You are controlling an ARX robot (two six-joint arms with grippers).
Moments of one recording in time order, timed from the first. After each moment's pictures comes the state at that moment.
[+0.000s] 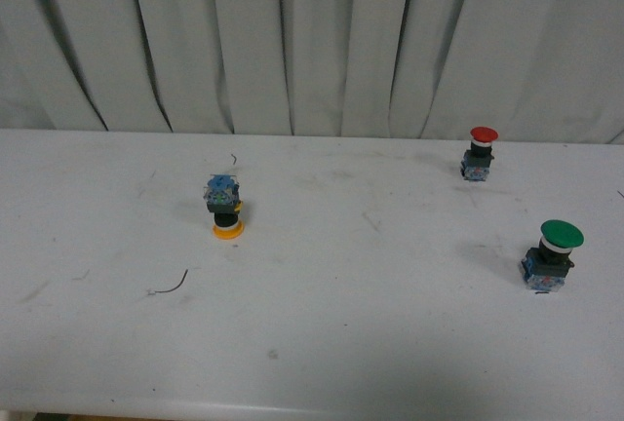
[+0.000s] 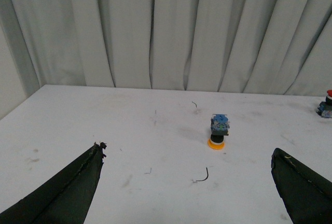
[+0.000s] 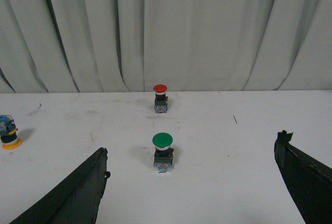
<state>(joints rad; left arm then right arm) 0.00 0.01 0.01 0.00 0.00 -0.01 0.00 0.00 0.01 0.00 0.00 -0.01</state>
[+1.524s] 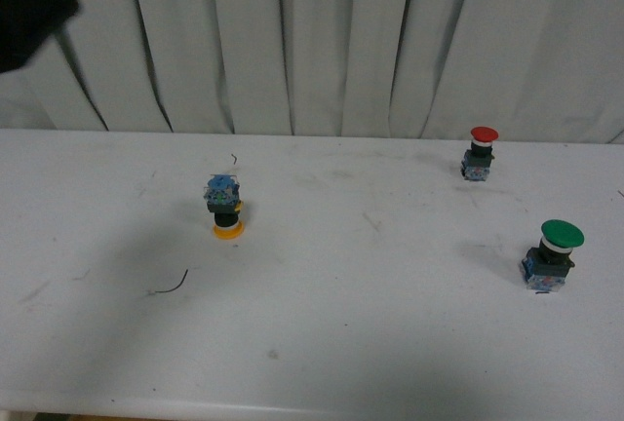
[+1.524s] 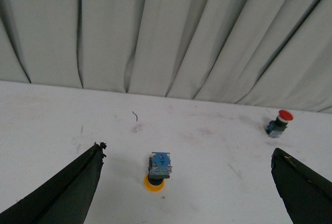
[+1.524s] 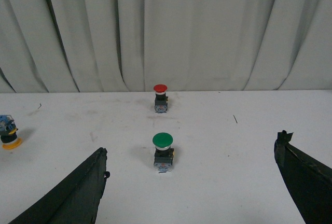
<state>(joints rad) -0.13 1.29 0.53 0.64 0.05 -0.20 0.00 0.00 0.01 0.00 0.00 -0.01</state>
